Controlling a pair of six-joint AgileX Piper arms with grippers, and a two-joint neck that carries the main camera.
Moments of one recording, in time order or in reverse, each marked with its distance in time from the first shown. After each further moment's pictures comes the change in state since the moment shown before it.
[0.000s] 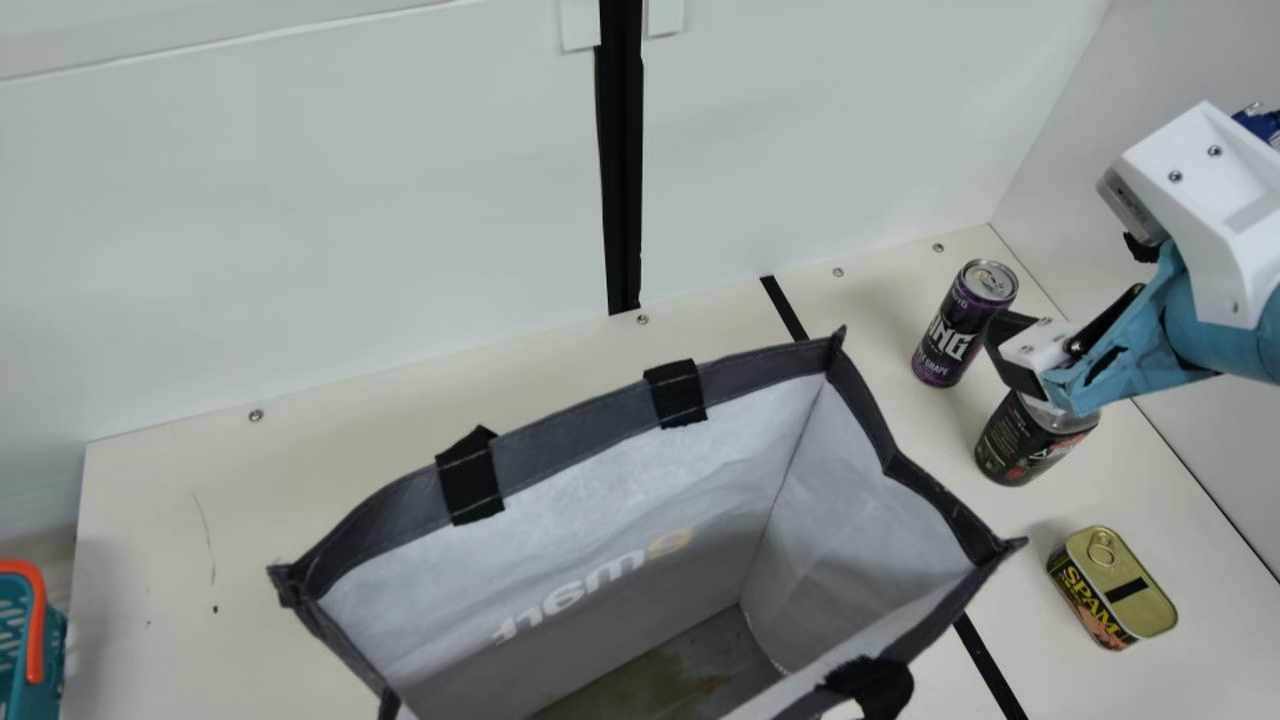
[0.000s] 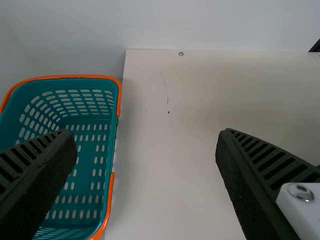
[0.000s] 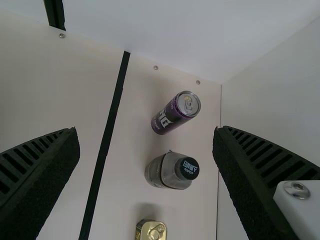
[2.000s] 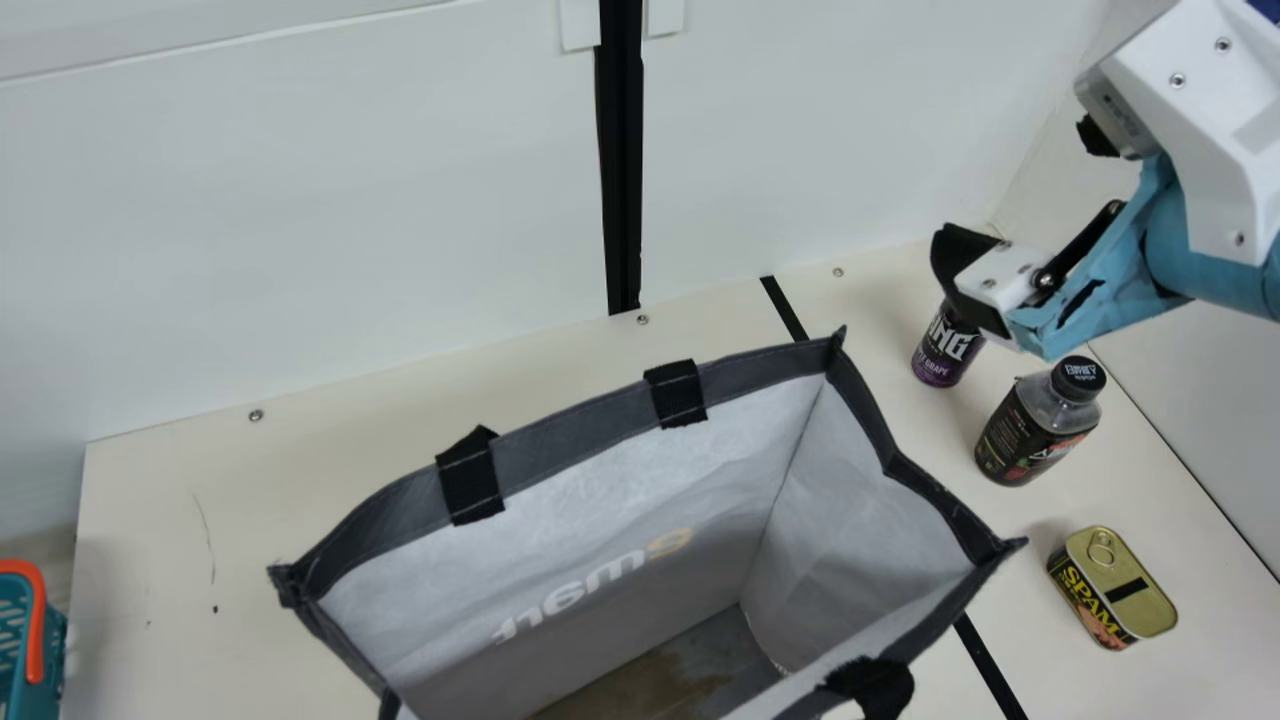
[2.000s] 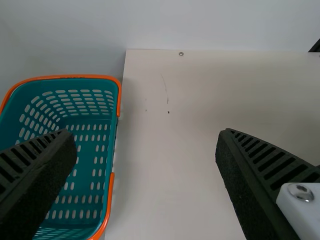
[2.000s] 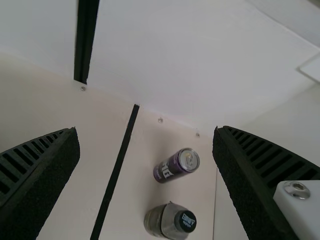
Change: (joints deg) left arm 0.0 0.0 0.0 0.0 0.0 0.0; right arm 6.9 1.8 -10.6 2.8 -0.1 1.7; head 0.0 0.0
